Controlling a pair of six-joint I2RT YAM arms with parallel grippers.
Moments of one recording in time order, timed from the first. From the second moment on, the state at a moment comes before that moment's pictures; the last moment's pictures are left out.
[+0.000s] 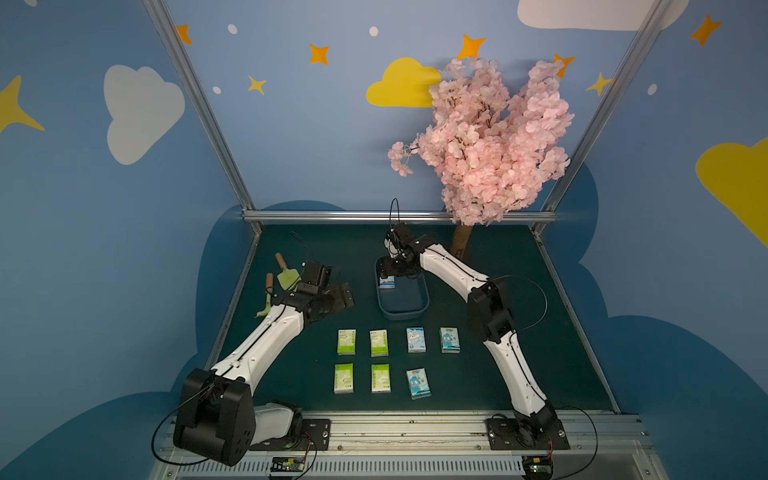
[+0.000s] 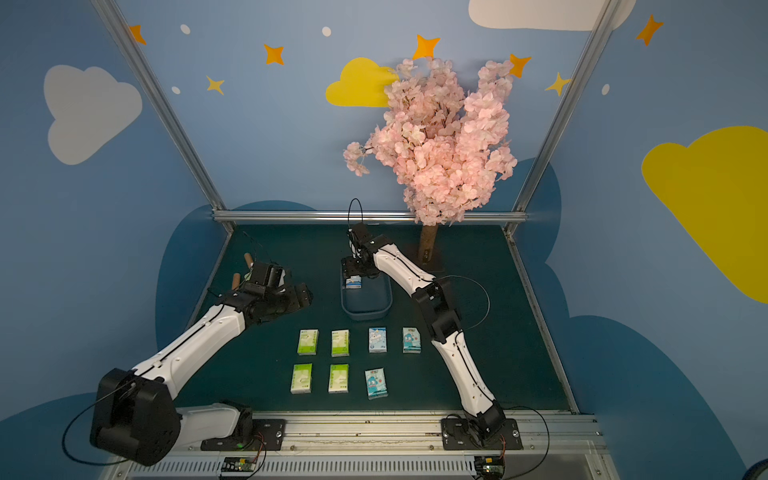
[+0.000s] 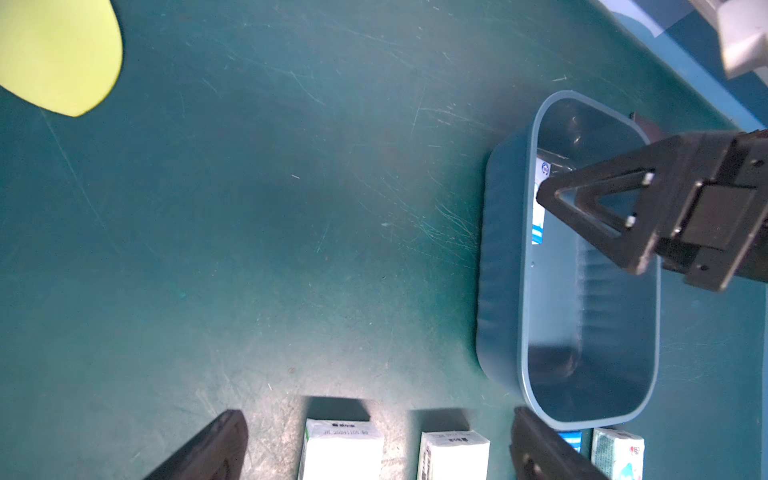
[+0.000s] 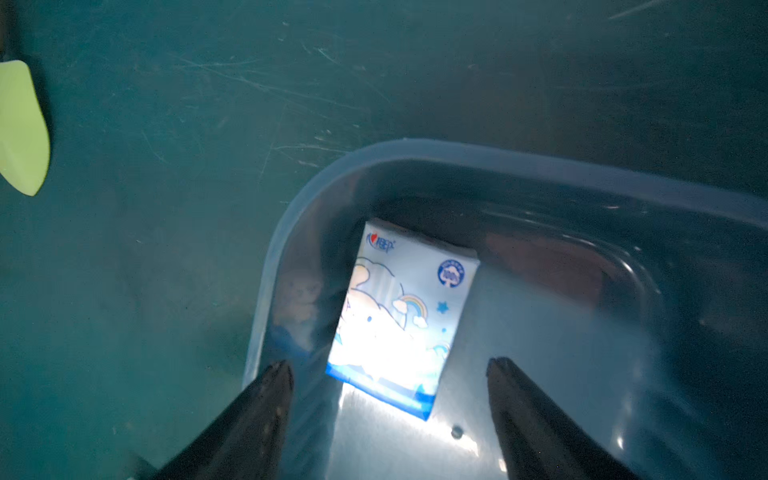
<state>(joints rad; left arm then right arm) -0.26 1.30 0.91 -0.56 0.04 -0.59 0.68 2.47 2.26 -0.86 -0.13 0.34</state>
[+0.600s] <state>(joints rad) -0.26 1.27 0.91 -0.58 0.00 -0.61 0.68 2.60 2.39 -0.90 -0.11 0.26</state>
